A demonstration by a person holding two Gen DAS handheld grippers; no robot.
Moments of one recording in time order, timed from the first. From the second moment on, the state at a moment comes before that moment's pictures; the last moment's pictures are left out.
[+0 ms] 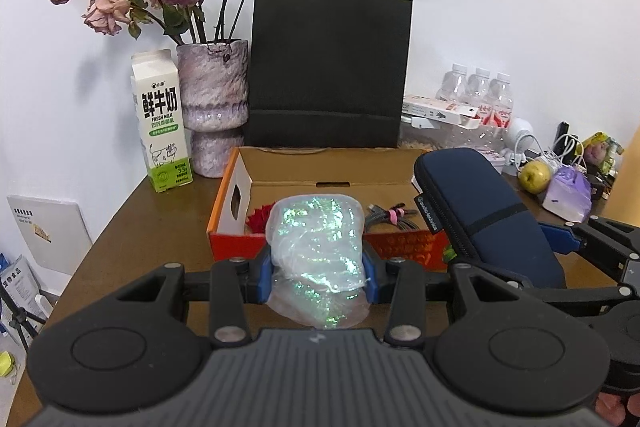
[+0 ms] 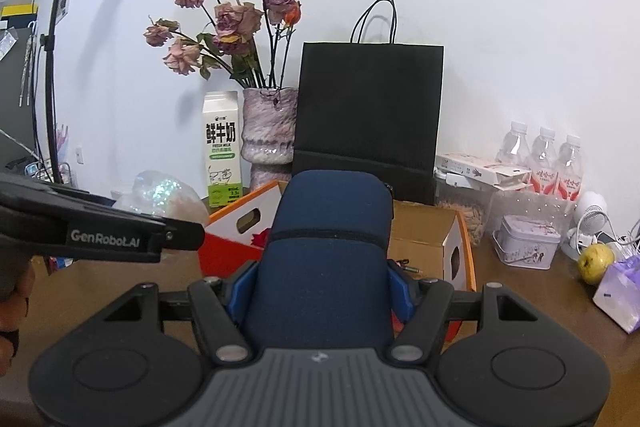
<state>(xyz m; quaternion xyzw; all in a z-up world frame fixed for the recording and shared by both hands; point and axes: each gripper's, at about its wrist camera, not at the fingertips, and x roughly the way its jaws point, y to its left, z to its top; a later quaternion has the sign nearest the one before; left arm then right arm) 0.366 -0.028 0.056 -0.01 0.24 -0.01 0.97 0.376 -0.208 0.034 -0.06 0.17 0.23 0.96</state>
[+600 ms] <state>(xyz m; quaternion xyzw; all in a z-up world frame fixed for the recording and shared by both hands) 0.447 -0.028 0.075 0.00 0.24 0.00 0.97 0.452 -0.185 0.048 -0.07 0.19 0.22 0.95</state>
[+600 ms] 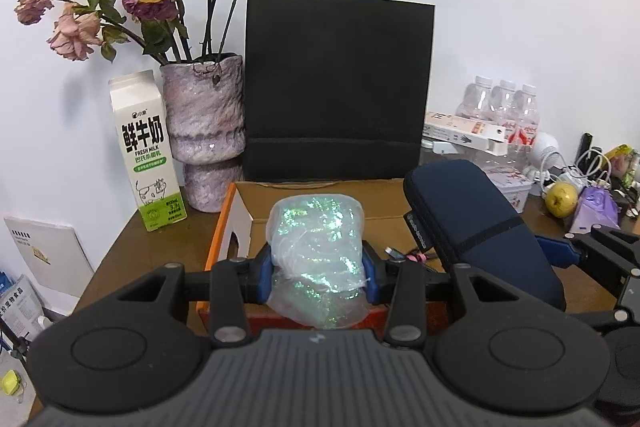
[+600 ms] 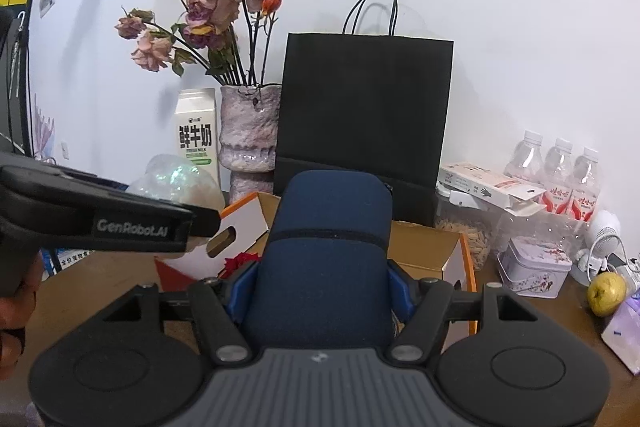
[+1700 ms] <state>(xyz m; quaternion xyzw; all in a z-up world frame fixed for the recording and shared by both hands) 0.565 -0.021 0.029 0.01 0.31 0.02 0.95 0.572 -0.175 0.000 -0.05 0.27 0.18 0.94</state>
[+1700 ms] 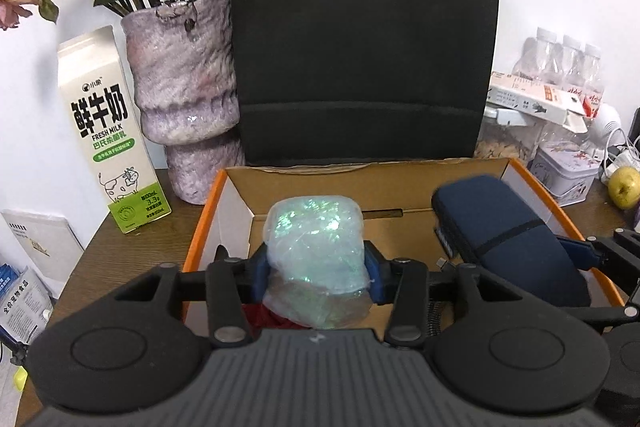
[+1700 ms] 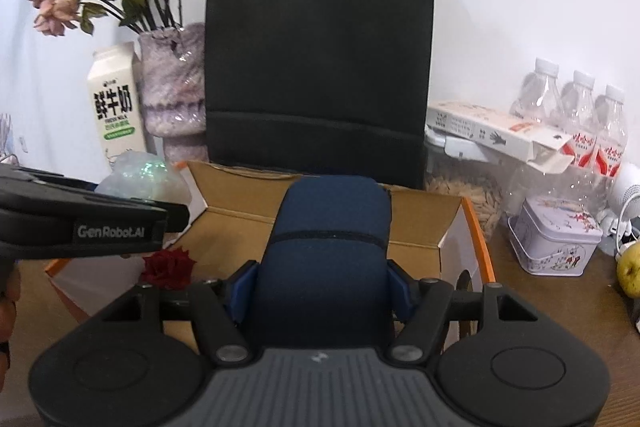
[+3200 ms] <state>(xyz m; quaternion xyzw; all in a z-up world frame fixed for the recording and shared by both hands) 0.456 -0.010 0.075 0.00 0.27 0.04 0.96 0.474 -0.194 0.055 -0.06 0.25 0.17 0.95</state>
